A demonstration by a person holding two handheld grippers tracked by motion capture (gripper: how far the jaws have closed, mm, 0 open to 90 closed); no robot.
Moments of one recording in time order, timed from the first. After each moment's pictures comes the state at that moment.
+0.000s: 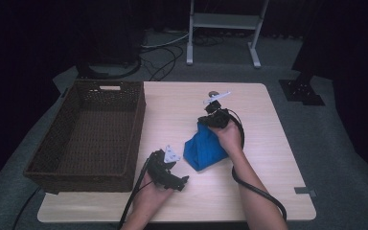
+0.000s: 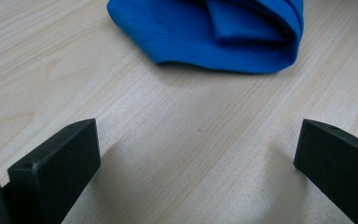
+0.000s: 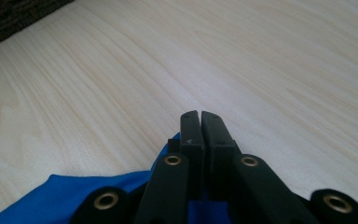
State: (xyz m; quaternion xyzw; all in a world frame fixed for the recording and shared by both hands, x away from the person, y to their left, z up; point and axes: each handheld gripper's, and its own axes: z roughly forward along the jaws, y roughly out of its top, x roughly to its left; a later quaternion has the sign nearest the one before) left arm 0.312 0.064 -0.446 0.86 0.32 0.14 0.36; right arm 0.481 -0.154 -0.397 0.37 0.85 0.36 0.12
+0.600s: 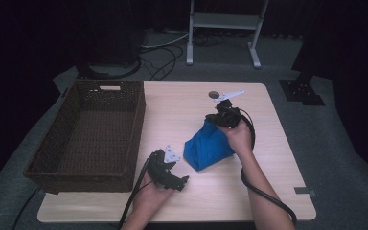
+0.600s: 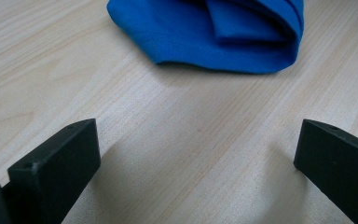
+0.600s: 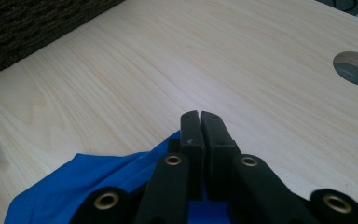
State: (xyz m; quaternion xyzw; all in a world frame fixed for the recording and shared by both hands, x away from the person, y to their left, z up) left arm 0.312 0.064 -0.446 0.86 0.33 0.14 0.36; right arm 0.460 -0.179 -0.373 0.37 0.84 0.38 0.14
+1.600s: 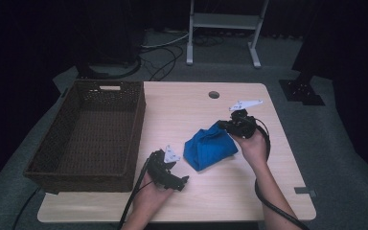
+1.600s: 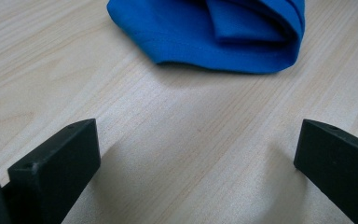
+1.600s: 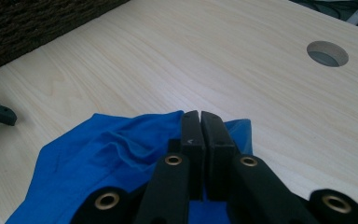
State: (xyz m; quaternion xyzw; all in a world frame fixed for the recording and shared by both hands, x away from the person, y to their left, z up) left arm 0.312 0.064 -0.446 0.86 0.32 0.14 0.36; right arm 0.416 -0.214 -0.367 0.37 0.83 0.40 0.16
